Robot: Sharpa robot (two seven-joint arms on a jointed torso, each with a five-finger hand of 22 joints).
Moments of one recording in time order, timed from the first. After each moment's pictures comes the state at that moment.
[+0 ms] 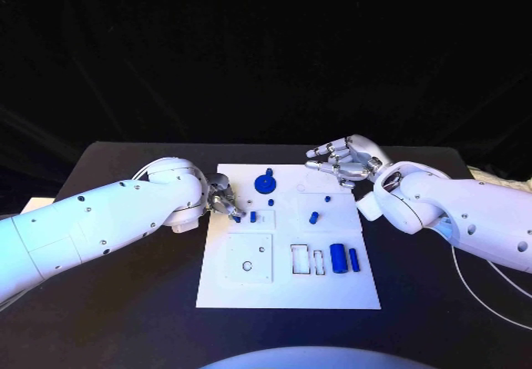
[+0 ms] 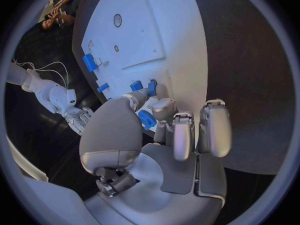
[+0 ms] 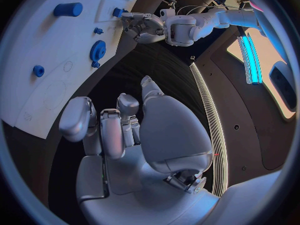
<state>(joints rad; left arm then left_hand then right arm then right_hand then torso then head) 1.22 -0.60 -0.01 1.36 -1.20 0.18 -0.58 1.09 -0.17 0.56 0.19 0.12 0.99 0.01 0.62 0.76 1.36 -0.06 1.11 0.97 1.46 -0.10 1.57 1.31 0.06 1.46 0.01 1.41 1.31 1.07 -0.93 0.11 1.55 -0.74 -0.38 0.13 1.33 -0.04 -0.01 0.20 0.20 0.93 0.15 0.07 0.07 1.29 0.06 1.00 1.14 1.47 -0.01 1.44 1.31 0.09 1.33 0.09 1.29 1.01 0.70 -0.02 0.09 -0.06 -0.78</state>
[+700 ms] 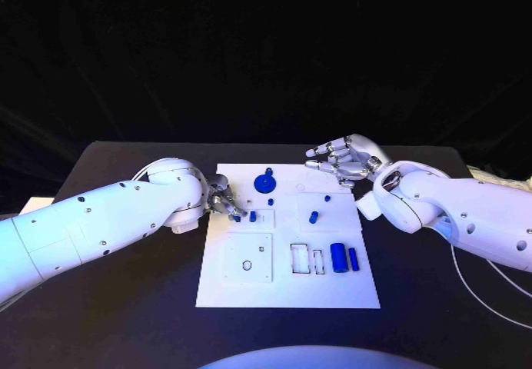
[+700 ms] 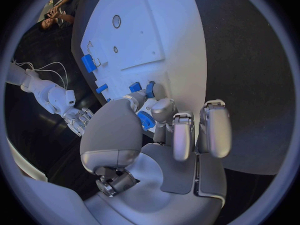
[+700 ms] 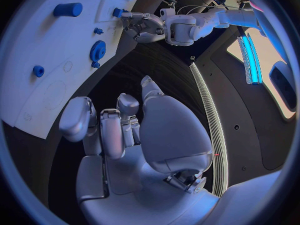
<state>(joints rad) 1.22 -0.60 -0.01 1.37 -1.20 0.18 -0.59 1.05 -0.18 0.46 0.23 0.12 1.01 0.00 0.62 0.76 1.37 -0.06 1.12 0.98 1.47 -0.10 1.57 1.31 0.06 1.46 0.01 1.42 1.31 1.07 -0.93 0.11 1.55 -0.74 -0.38 0.13 1.33 -0.04 -0.01 0.20 0.20 0.93 0.15 0.07 0.07 1.29 0.06 1.00 1.14 1.47 -0.01 1.44 1.31 0.09 1.33 0.09 1.29 1.01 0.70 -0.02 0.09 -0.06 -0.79</state>
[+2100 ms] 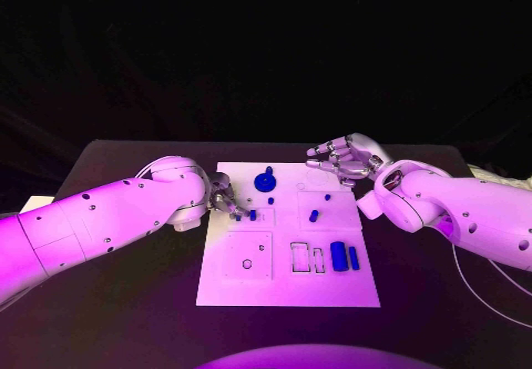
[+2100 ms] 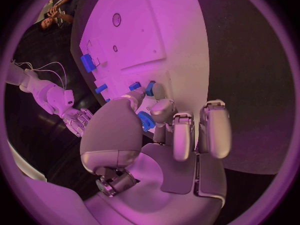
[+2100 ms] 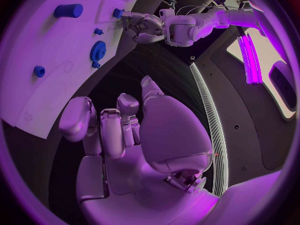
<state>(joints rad) 1.22 -0.59 -0.01 1.36 -1.20 0.18 -0.60 1.04 -0.17 0.34 0.28 0.12 1.03 0.01 0.62 0.77 1.38 -0.06 1.13 0.99 1.47 -0.10 1.57 1.31 0.06 1.47 0.01 1.42 1.31 1.07 -0.93 0.11 1.55 -0.74 -0.38 0.13 1.33 -0.04 -0.01 0.20 0.20 0.93 0.15 0.07 0.07 1.29 0.06 1.00 1.13 1.47 -0.01 1.43 1.31 0.09 1.33 0.09 1.29 1.01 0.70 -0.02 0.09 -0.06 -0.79</state>
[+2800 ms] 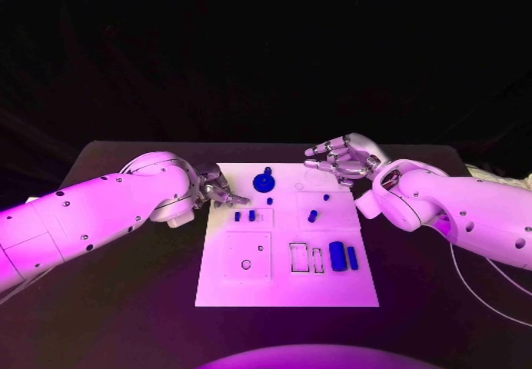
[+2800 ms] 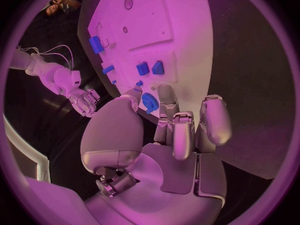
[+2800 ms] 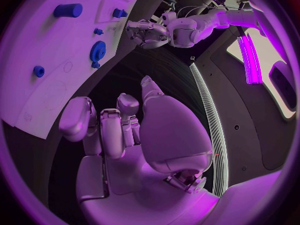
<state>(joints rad) 1.24 -0.65 0.01 1.39 -1.11 0.05 -0.54 1.04 -0.15 0.19 0.29 0.12 0.94 0.04 0.55 0.74 1.21 -0.03 0.86 0.67 1.47 -0.09 1.57 1.31 0.06 1.41 0.02 1.31 1.27 1.07 -0.93 0.11 1.55 -0.74 -0.37 0.13 1.33 -0.04 -0.01 0.20 0.20 0.93 0.15 0.07 0.07 1.29 0.06 1.00 1.13 1.47 -0.01 1.43 1.31 0.09 1.33 0.09 1.29 1.01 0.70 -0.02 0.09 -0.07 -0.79</state>
